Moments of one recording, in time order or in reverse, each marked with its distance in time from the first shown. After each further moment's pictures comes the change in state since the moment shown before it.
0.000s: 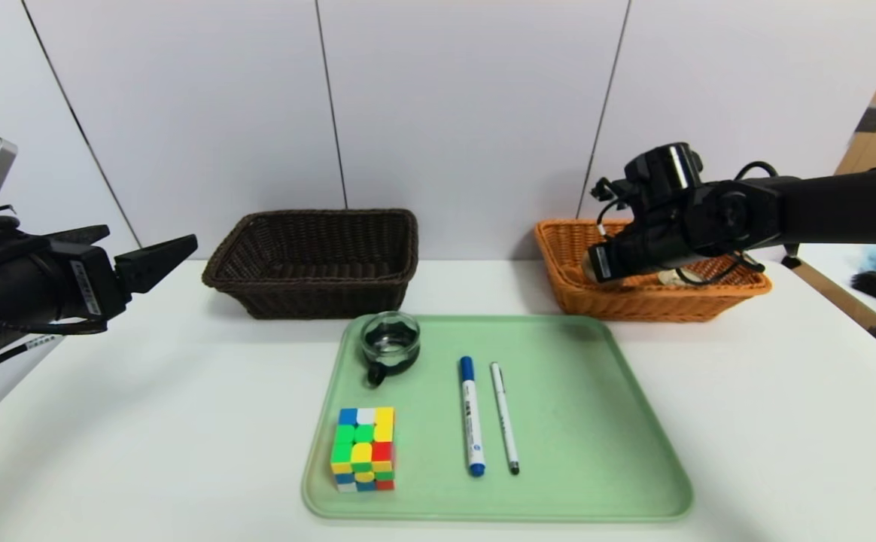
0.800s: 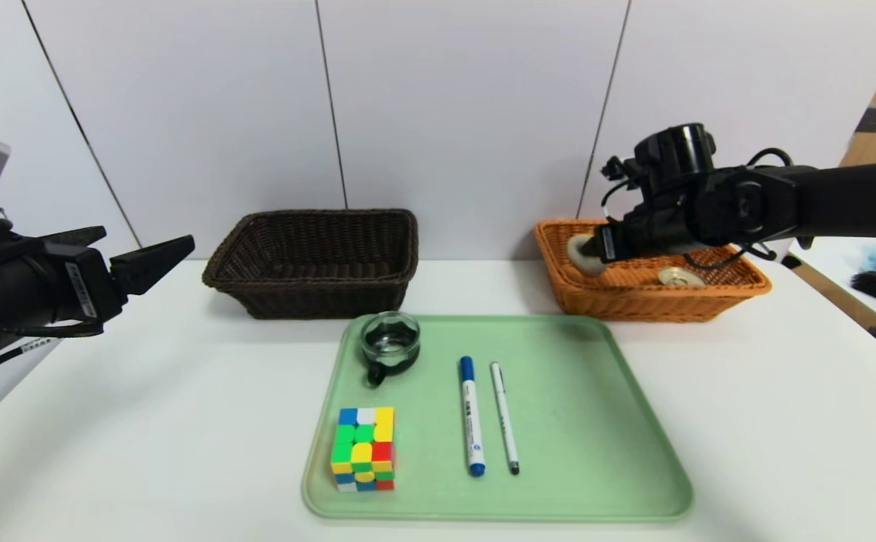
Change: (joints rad) left arm 0.000 -0.012 0.008 0.001 0.001 -0.007; right arm 0.010 -0.048 -0.002 -0.071 -0.073 0.026
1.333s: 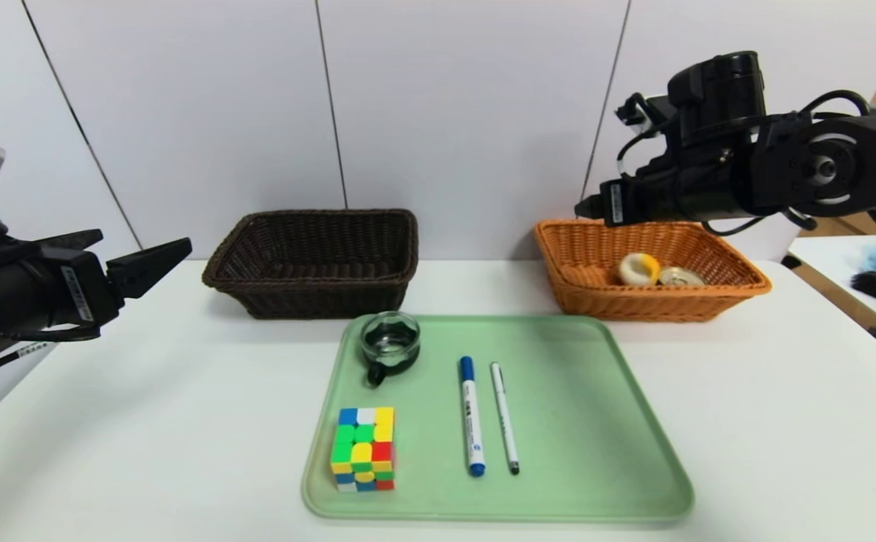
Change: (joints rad) left arm 0.000 -0.013 0.012 0.000 0.001 -0.004; right arm 0.099 -0.183 0.051 -0.004 -0.030 0.031
